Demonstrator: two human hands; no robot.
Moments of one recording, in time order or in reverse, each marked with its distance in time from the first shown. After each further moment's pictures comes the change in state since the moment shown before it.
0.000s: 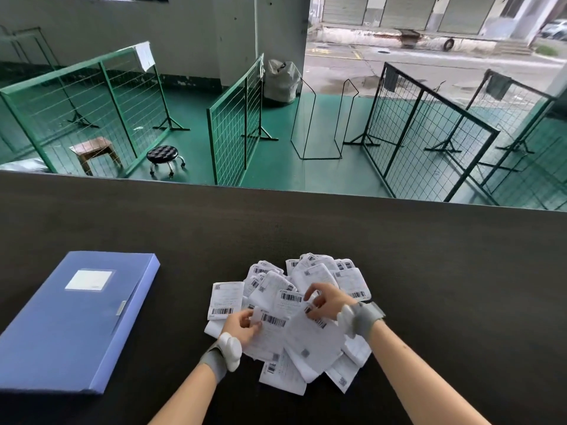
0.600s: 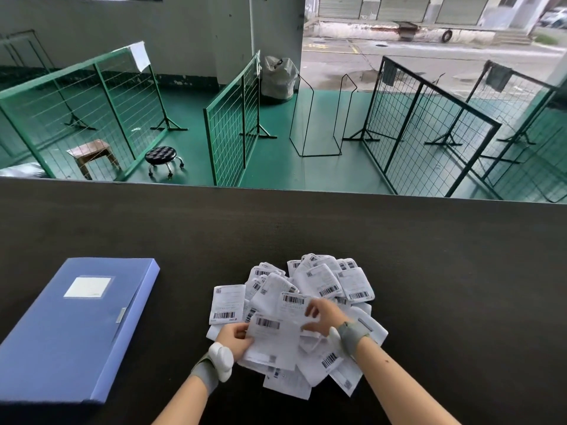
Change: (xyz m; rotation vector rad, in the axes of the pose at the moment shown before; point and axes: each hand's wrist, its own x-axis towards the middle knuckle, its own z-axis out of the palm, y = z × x) left_hand 0.006 -0.022 -0.012 0.036 0.021 -0.025; right_hand 0.035 0.029 0.039 -0.310 0.122 0.015
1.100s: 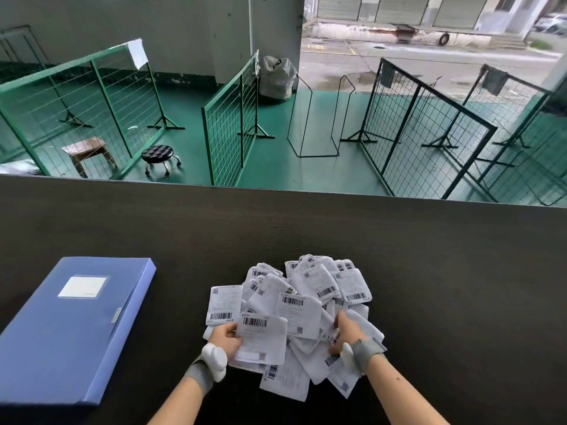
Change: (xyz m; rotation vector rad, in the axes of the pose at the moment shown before) left_hand 0.004 -0.003 -0.004 0.039 0.135 -0.075; right_hand -0.026 0.042 0.004 0.021 0.025 0.282
